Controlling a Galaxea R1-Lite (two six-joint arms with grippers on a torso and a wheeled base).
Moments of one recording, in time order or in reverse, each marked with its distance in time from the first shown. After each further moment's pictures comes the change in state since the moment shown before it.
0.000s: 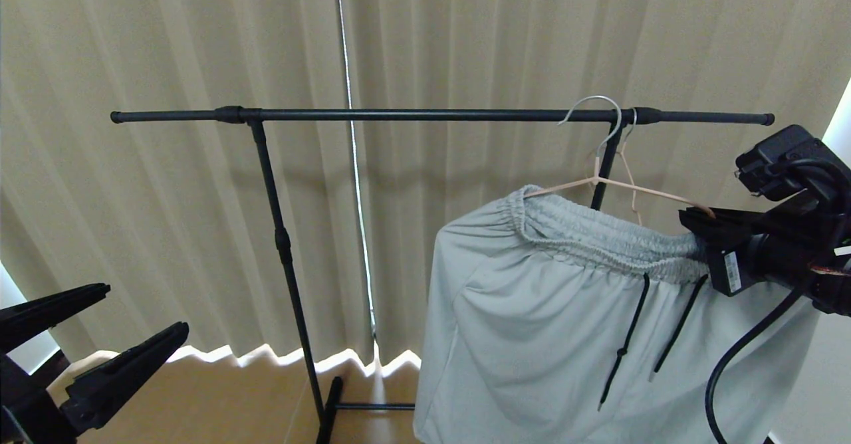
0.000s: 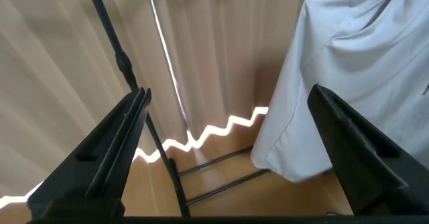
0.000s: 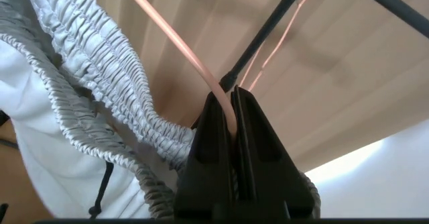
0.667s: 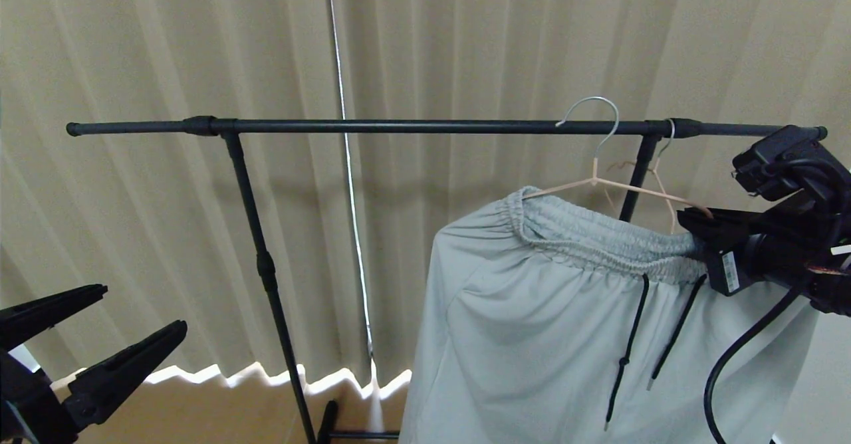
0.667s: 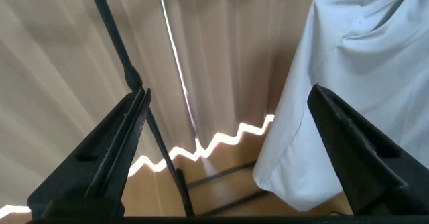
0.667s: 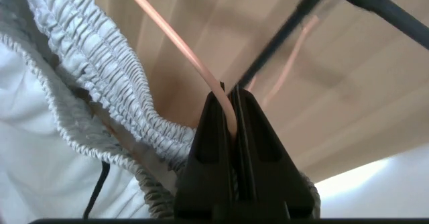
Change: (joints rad) left arm 0.024 0.009 0.002 0.000 0.001 0.004; right arm 0.000 0.006 -0.005 0.005 -0.003 0.000
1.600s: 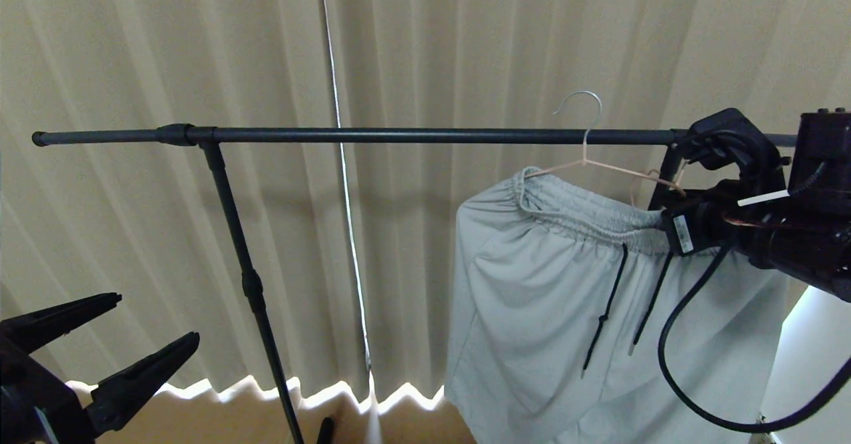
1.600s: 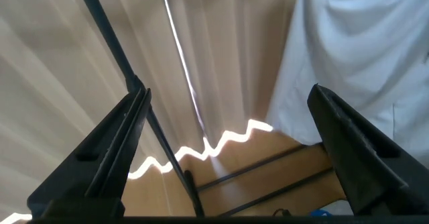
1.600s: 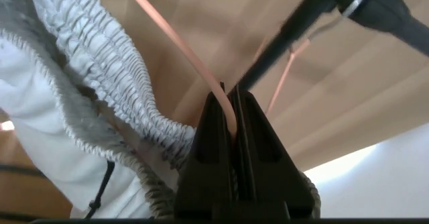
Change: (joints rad) left arm -0.002 0.034 0.025 -0.011 -0.001 0.043; right arm -0.018 0.194 -0.170 0.010 -0.150 0.048
